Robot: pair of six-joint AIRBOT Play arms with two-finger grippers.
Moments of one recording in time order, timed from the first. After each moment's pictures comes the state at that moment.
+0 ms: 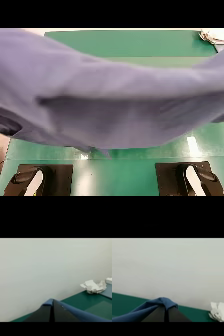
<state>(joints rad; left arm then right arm) 0.18 -0.64 1.90 0.77 -1.14 -1.22 -0.42 -0.65 1.83 -1.01 1.19 1.28</state>
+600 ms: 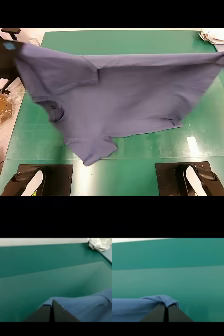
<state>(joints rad) 0.18 -0.76 1.22 0.65 -0.99 -1.06 -0.34 -0.67 1.10 -1.01 0.93 1.27</state>
